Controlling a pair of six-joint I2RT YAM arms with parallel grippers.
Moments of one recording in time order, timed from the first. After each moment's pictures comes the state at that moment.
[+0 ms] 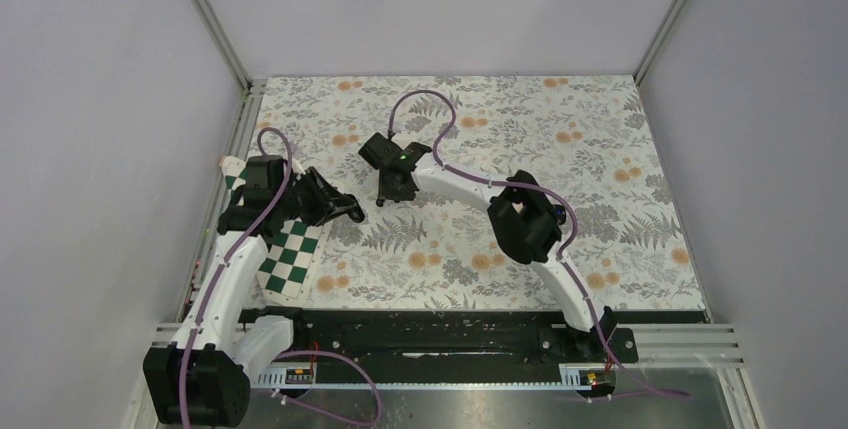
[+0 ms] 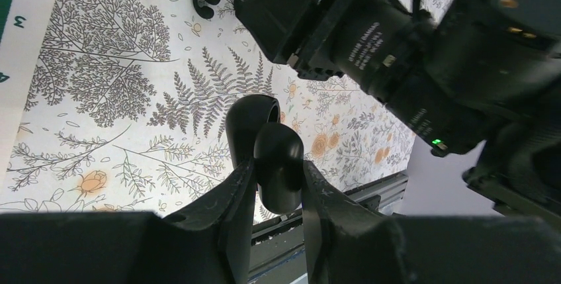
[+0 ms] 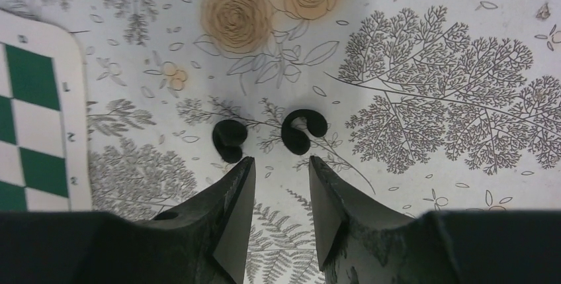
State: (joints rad) left arm -0.05 0.96 0.77 -0.58 0.51 -0.71; right arm 0.92 2.33 1.99 -0.75 0.29 0.85
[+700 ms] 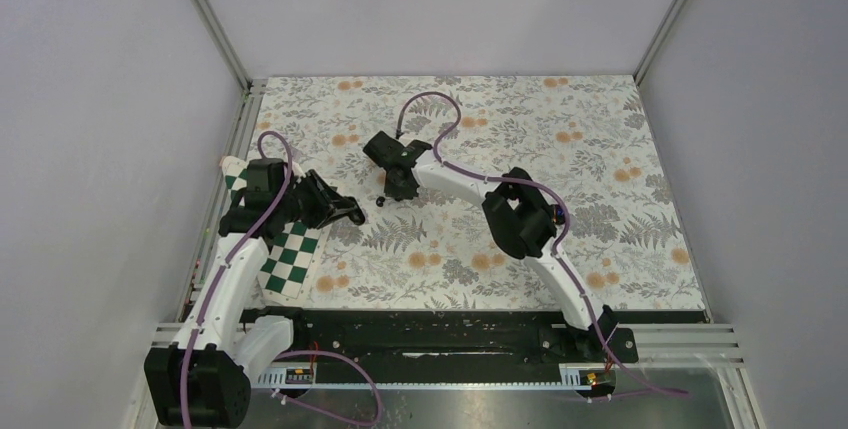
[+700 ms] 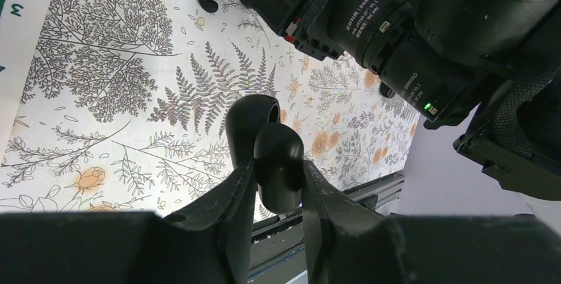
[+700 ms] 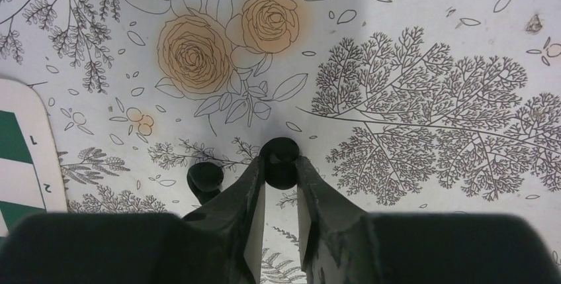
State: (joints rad) left arm -0.04 0.95 0.74 -0.57 0.51 -0.73; right arm 0.88 2.42 2.05 -0.80 0.29 0.92
